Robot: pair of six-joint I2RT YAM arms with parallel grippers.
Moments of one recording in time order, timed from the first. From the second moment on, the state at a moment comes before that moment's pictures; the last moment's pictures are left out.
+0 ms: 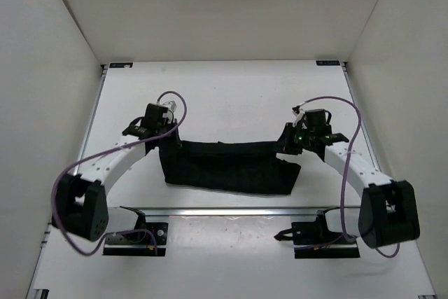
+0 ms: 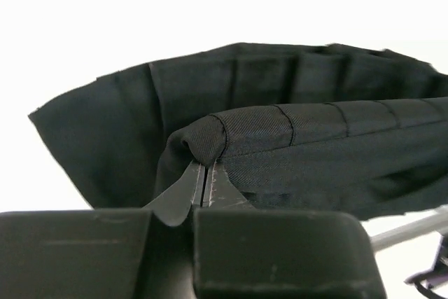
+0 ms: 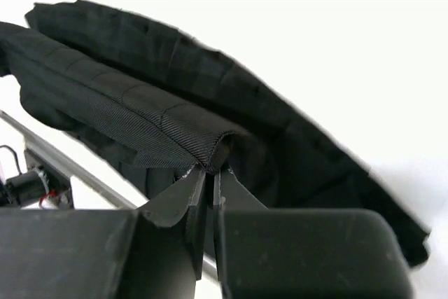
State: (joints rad) left arm -0.32 1.28 0.83 -0.47 0.13 -0.40; right arm 0.18 1.21 0.70 -0.33 -0.49 0.42
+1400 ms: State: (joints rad) left arm -0.30 1.23 0.85 -0.52 0.17 -0.44; right arm 0.17 1.14 0.65 -0.34 -0.49 0.46
